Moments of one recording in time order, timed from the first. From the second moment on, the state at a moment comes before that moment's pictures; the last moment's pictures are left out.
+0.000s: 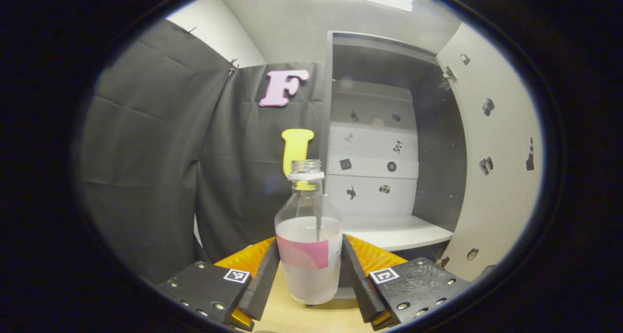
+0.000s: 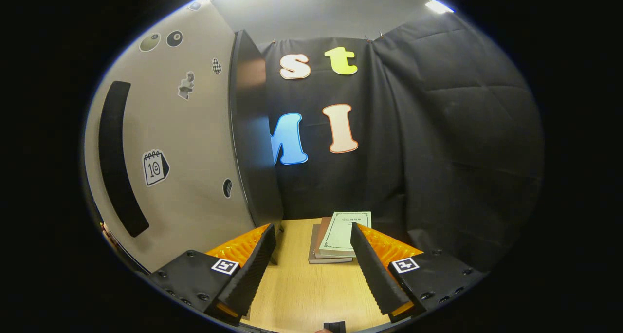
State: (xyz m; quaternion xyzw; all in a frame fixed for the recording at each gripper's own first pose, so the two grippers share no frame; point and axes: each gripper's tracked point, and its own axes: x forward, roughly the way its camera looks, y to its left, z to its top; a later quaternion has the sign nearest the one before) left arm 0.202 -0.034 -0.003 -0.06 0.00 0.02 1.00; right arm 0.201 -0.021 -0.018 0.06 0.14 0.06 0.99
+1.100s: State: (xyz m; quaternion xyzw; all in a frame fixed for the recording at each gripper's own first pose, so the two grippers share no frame) left arm 0.120 0.001 -0.201 -0.05 0.07 0.07 0.99; right arm 0.173 -0.041 -0.047 0.03 0.18 0.05 0.98
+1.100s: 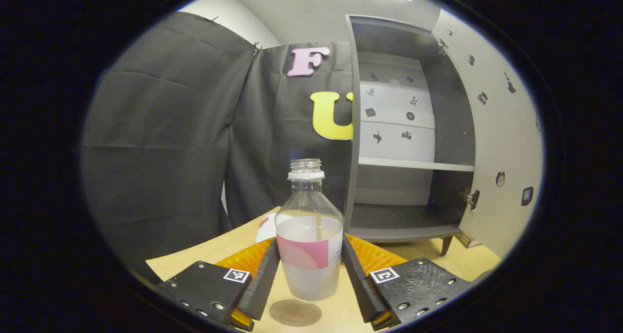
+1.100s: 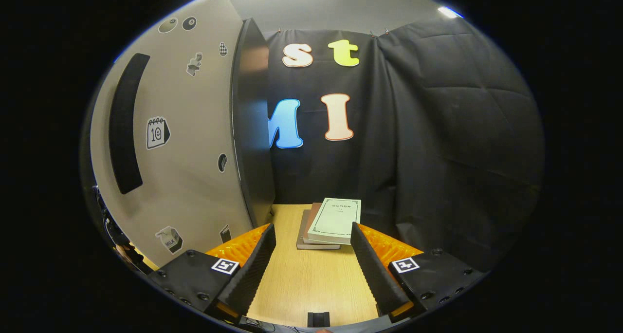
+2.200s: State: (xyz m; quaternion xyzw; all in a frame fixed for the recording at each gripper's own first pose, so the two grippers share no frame) left arm 0.109 0.006 -0.317 -0.04 0.12 0.12 0.98; right arm 0.149 -0.059 -0.071 -0.01 0.21 0.03 0.98
